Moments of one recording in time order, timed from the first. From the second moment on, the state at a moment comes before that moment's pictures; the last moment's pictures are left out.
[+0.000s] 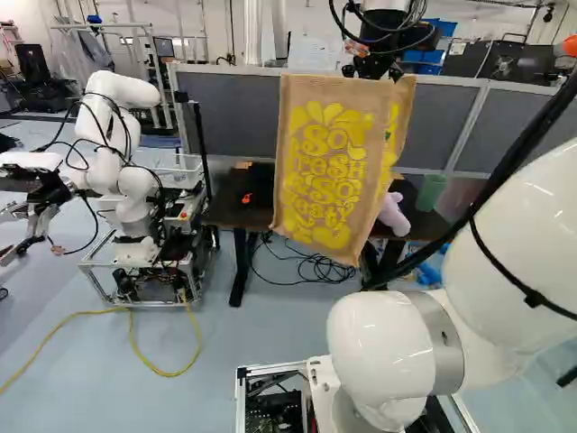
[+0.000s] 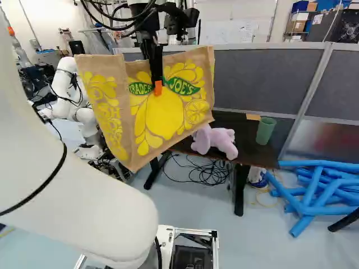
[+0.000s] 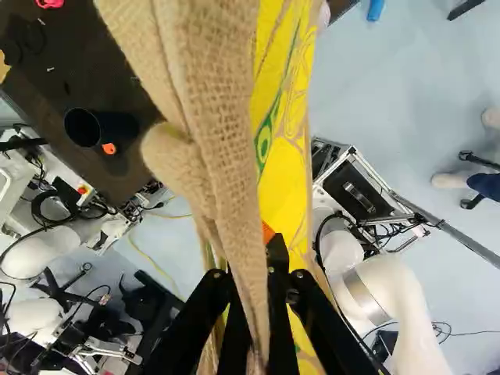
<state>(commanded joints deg) -5.6 10.9 -73.4 0.4 -83.8 43.4</state>
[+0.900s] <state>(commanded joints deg) -5.6 10.9 -73.4 0.4 -83.8 43.4</state>
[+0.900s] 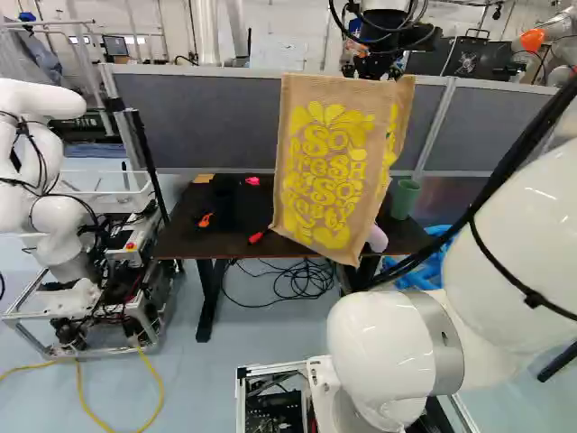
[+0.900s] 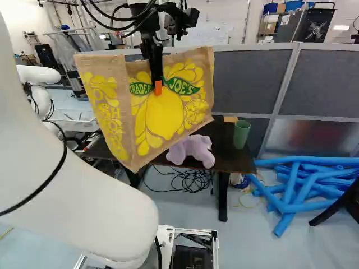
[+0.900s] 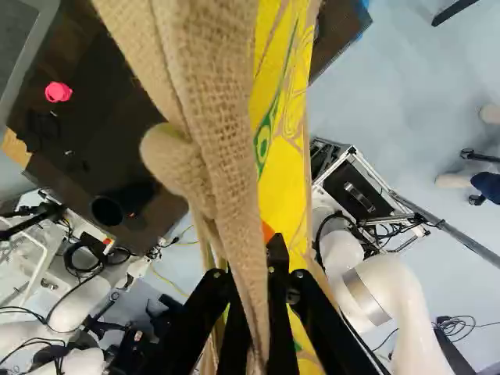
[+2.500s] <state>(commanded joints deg) -6.3 5.8 -77.8 0.4 -83.6 43.4</state>
